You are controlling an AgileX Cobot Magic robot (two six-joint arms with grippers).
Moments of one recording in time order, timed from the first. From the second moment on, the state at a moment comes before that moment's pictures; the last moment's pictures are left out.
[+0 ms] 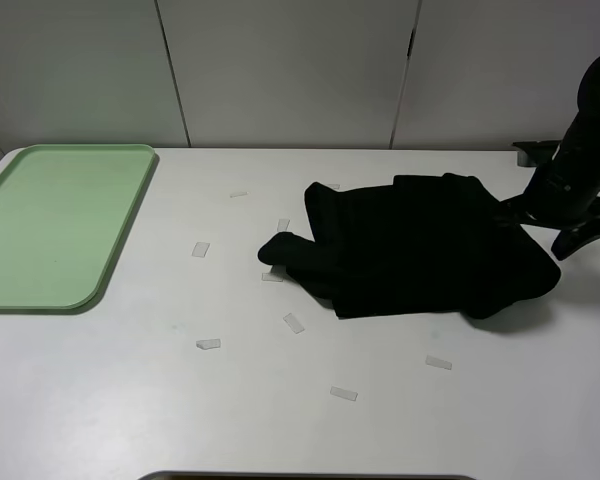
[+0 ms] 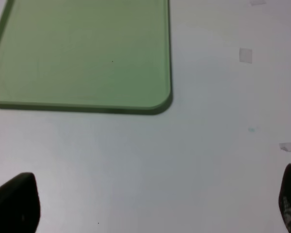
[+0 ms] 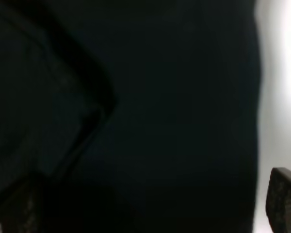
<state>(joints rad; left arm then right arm) 0.03 0.00 -0.49 0.01 1.06 -0.07 -0.02 1.92 -1.12 0.02 0.81 -0.12</state>
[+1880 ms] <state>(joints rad) 0.03 0.00 -0.49 0.01 1.06 -0.07 -0.02 0.50 -0.74 0.09 1.22 -0.07</state>
